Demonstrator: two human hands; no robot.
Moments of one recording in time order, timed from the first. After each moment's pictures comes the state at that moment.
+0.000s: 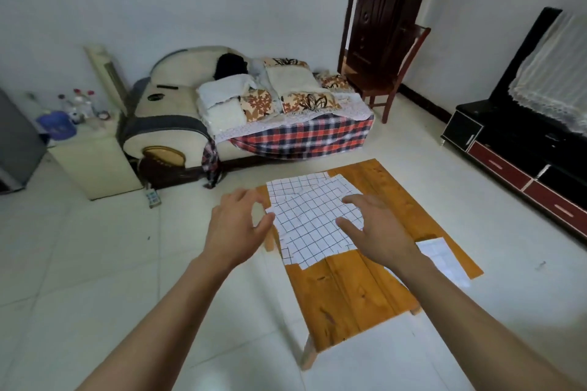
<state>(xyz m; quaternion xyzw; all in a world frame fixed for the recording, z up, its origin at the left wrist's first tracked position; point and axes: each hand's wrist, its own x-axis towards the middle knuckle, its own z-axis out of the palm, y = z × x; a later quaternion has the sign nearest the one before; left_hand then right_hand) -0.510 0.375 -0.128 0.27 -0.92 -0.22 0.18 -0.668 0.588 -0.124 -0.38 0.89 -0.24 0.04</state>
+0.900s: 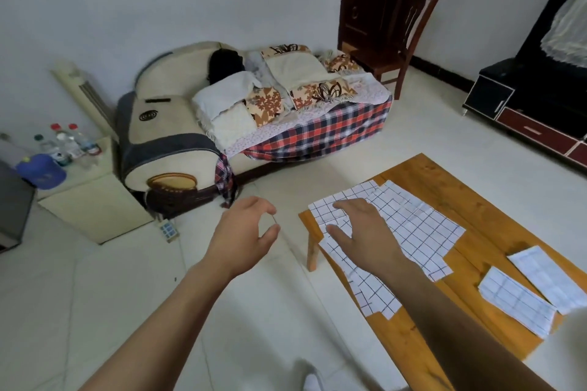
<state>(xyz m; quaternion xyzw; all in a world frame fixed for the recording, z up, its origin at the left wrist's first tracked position) -0.593 0.060 -0.151 0.13 -0.97 -0.20 0.09 -0.717 0.277 -0.176 -0.31 0.91 -0.25 0.07</state>
